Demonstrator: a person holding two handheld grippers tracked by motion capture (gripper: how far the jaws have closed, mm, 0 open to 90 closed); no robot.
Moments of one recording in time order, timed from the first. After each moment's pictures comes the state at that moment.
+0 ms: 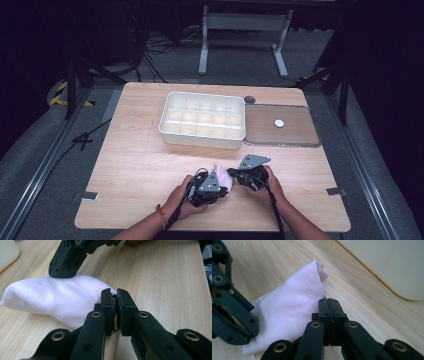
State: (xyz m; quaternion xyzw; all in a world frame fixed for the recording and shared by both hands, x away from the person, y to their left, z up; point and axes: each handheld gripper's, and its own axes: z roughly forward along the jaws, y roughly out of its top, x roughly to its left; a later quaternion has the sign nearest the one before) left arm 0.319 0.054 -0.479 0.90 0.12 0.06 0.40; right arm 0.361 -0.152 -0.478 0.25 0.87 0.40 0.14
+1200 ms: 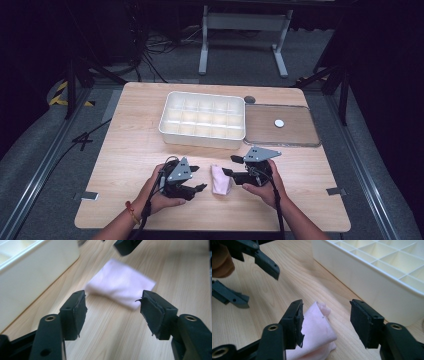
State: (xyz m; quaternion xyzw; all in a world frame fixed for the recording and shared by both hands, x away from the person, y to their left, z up) left arm 0.321 0.134 -0.434 0.89 0.18 0.12 0.41; right arm 0.354 -0.150 -0.435 0.27 0.83 0.47 0.12
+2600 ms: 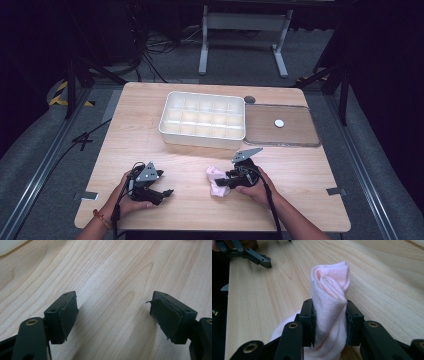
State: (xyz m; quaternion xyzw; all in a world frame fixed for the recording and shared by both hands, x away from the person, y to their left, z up) left arm 0.329 0.215 -0.482 0.89 0.26 0.10 0.36; right arm 0.376 -0.133 -0.477 0.28 0.86 0.42 -0.05
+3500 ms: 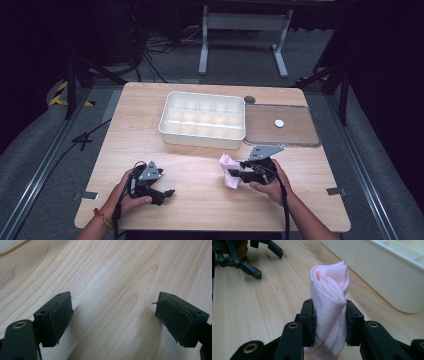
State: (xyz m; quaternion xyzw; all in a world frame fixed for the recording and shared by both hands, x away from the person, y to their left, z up) left arm 0.331 0.210 -0.483 0.88 0.28 0.10 0.36; right arm 0.366 -0.171 -0.440 0.25 0.85 0.45 0.07
